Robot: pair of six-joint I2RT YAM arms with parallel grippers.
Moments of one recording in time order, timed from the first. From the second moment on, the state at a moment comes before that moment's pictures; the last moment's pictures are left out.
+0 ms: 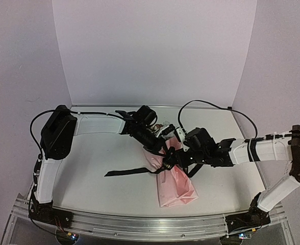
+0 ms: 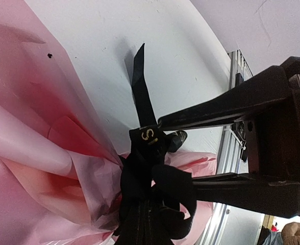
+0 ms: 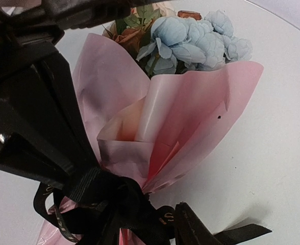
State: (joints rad) left arm -0.86 2.19 1.72 -0.45 0.73 -0.21; right arm 0.88 1.52 0.83 -0.08 0.21 0.28
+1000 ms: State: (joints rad) left arm -0.86 2.22 1.77 -0.48 0.69 -0.26; right arm 0.82 1.48 0.91 -0.20 -0.05 0.31
